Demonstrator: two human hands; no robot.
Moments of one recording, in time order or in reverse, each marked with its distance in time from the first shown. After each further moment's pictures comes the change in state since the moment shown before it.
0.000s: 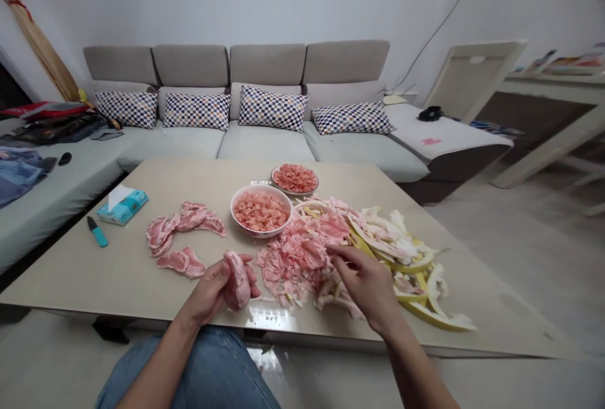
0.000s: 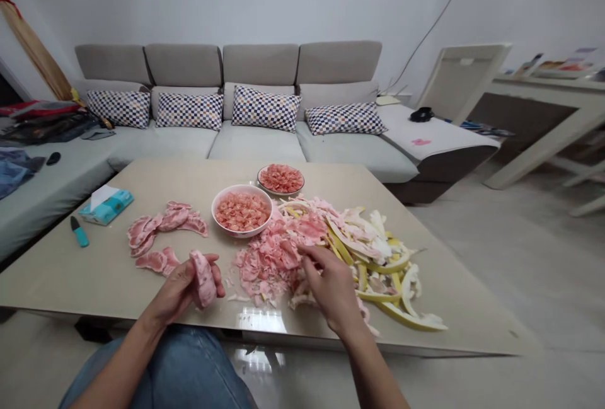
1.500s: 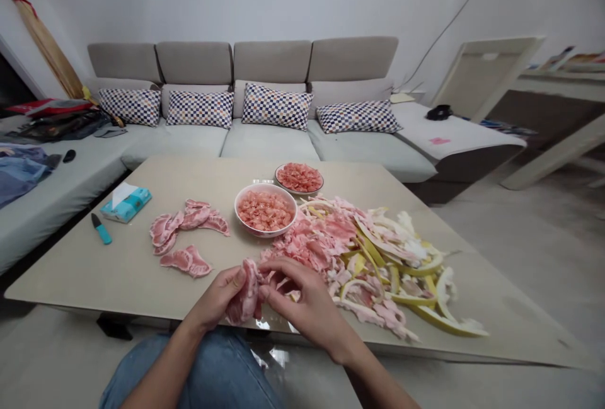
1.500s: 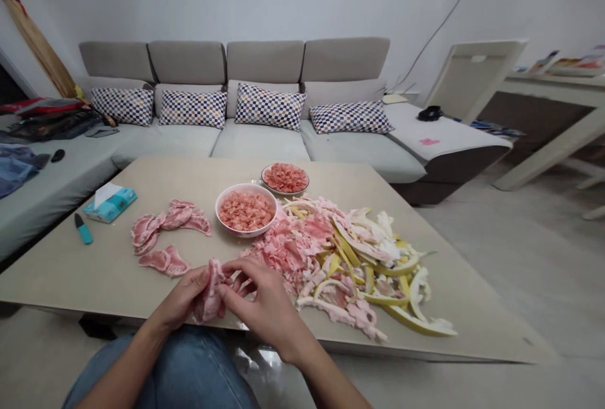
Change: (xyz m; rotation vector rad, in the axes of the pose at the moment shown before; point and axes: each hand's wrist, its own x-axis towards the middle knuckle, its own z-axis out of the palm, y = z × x) left_hand -0.002 -0.006 0.006 0.230 -0.048 -0.104; right_hand -0.015 -0.110 0.044 0.447 -0.433 -0.125
